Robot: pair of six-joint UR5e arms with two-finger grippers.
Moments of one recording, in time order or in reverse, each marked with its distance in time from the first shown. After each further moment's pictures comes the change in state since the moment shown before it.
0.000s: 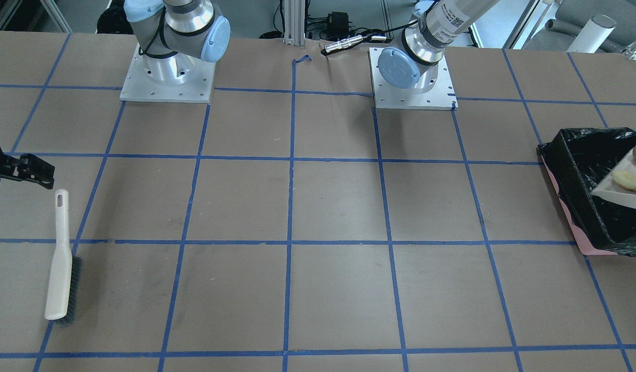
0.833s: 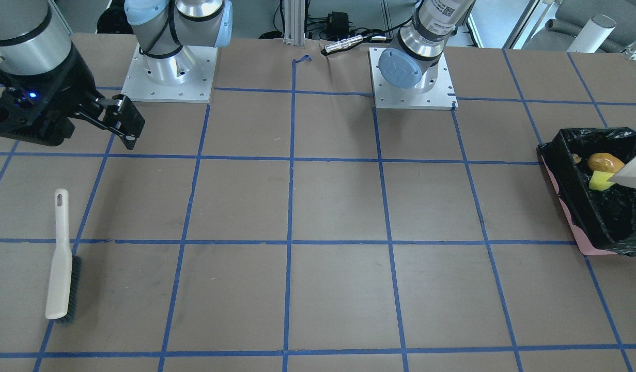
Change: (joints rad) left arm 0.015 0.150 -0.143 0.201 -0.007 0.097; right arm 0.361 -0.046 -0.242 0.219 0.031 0.544
